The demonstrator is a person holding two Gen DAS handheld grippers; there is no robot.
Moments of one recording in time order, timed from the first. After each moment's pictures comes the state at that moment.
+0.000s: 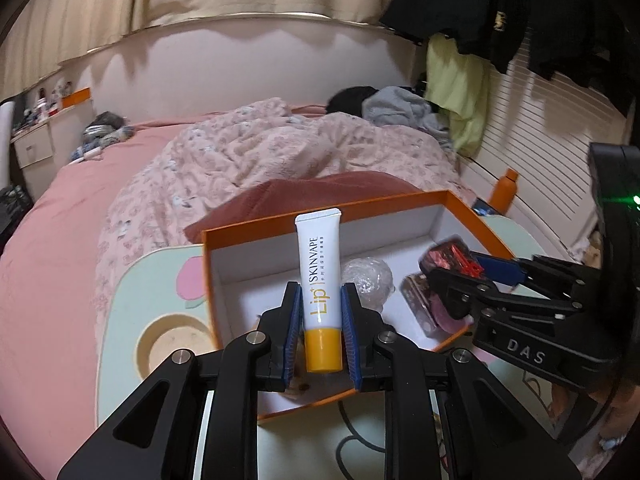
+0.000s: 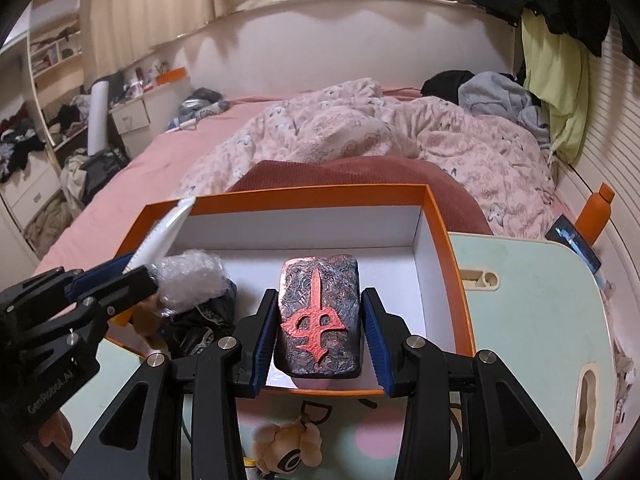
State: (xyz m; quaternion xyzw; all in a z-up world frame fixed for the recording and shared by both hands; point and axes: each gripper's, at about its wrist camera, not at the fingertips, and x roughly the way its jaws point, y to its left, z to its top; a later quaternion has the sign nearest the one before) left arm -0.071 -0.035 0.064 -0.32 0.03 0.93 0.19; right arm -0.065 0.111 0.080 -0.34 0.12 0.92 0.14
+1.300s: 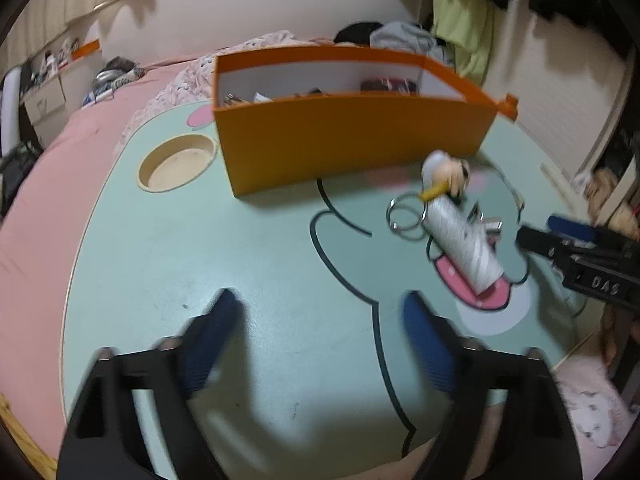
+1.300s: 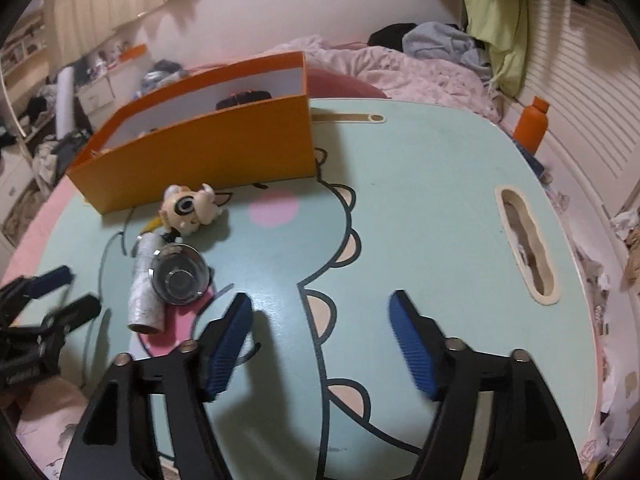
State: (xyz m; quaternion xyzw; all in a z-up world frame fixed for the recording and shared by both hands) left arm 0.037 -0.037 -0.008 -0.43 0.08 0.88 0.17; right arm 0.070 0.102 0.028 -0.41 0.13 0.88 0.19
